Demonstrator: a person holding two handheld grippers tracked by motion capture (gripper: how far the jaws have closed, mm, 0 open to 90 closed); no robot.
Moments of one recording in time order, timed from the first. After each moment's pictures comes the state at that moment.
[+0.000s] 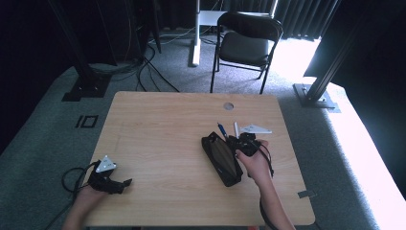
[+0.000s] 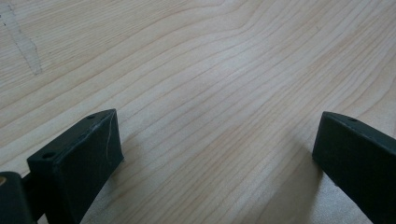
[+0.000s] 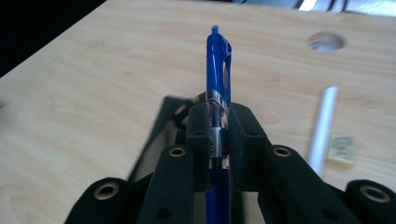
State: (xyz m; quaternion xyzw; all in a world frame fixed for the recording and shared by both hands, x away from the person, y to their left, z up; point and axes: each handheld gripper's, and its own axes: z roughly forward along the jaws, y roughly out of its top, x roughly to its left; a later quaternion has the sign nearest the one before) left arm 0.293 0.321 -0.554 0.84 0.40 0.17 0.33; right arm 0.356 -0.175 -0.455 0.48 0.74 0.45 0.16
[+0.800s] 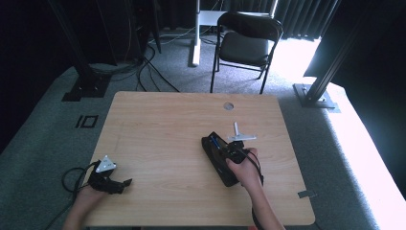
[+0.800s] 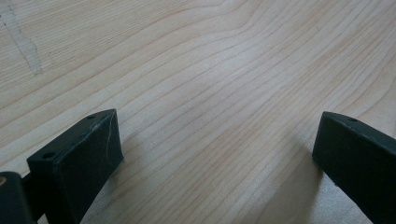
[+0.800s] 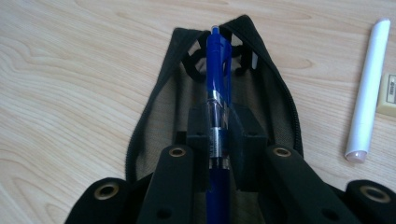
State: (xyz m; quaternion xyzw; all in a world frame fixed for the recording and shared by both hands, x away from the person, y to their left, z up) left arm 0.293 0.321 -0.554 0.84 0.40 0.17 0.33; right arm 0.351 -0.147 -0.489 0.49 0.78 0.37 0.14
